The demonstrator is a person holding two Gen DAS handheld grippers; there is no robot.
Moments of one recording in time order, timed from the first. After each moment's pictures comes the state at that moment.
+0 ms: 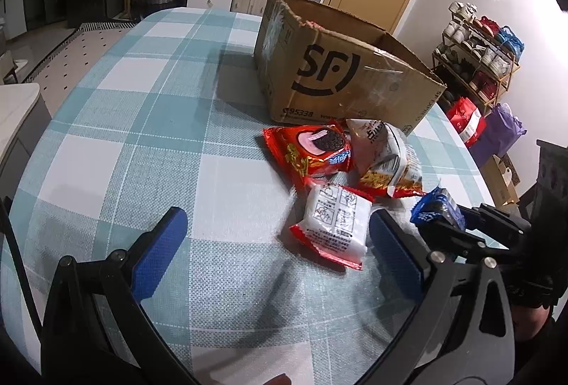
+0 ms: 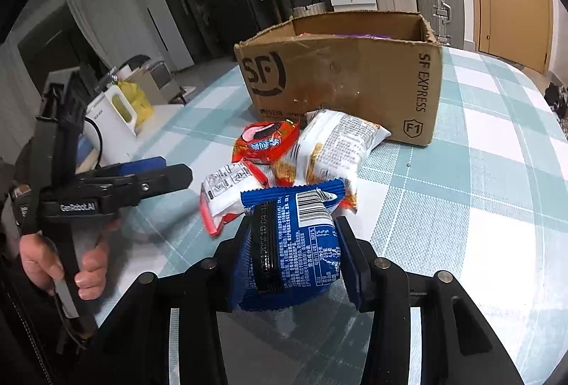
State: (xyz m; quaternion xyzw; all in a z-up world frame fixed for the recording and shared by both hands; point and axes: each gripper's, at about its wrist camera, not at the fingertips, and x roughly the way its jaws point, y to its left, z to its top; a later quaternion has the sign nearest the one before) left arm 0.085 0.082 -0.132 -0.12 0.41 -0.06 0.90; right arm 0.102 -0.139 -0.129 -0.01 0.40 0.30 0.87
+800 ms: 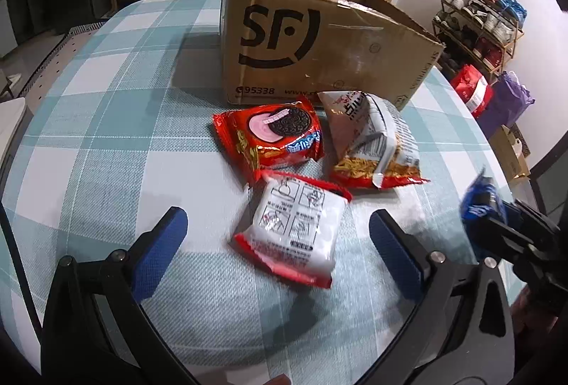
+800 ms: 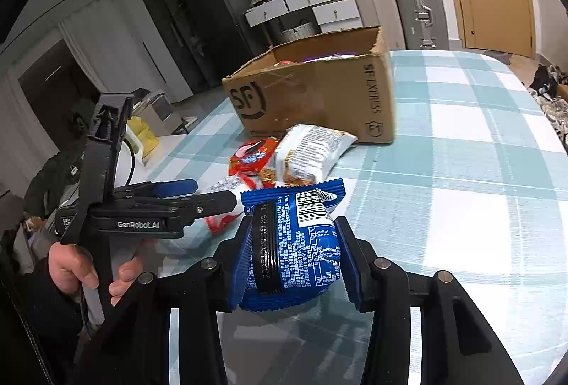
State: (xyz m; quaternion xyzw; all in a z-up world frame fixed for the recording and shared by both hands) left arm 0.115 0.032 -0.148 -0.08 0.46 -0.06 0.88; right arm 0.074 -0.187 -0.114 0.05 0.37 0.29 0.88
